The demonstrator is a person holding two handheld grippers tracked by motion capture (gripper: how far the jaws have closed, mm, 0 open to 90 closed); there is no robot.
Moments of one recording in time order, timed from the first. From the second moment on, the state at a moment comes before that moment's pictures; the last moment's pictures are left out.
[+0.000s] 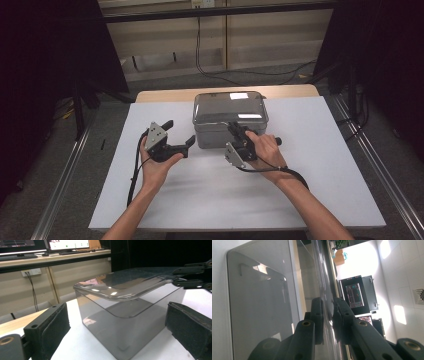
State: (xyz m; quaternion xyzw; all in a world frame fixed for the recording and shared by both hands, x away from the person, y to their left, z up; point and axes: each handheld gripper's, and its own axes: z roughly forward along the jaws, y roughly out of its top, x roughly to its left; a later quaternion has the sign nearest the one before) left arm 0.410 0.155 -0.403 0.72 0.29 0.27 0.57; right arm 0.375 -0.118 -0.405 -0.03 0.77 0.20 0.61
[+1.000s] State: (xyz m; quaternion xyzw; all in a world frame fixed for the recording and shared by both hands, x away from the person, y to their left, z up) left arm 0.454 0.126 -0.410 0.72 0.27 0.29 0.57; right arm 0.378 -0.119 -0.396 -0.03 0.76 0.21 0.61
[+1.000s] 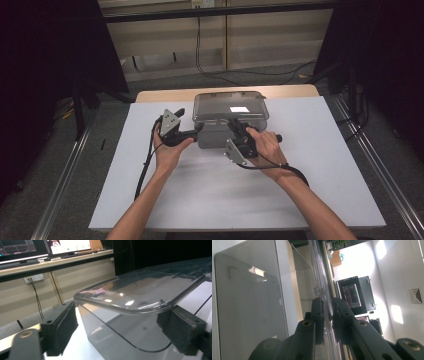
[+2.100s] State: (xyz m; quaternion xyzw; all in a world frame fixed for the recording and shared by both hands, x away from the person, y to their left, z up) left arm 0.456 0.123 -0.405 0.72 0.25 0.30 0.57; right arm 0.387 -0.166 -0.387 0.16 0.77 0.36 0.51
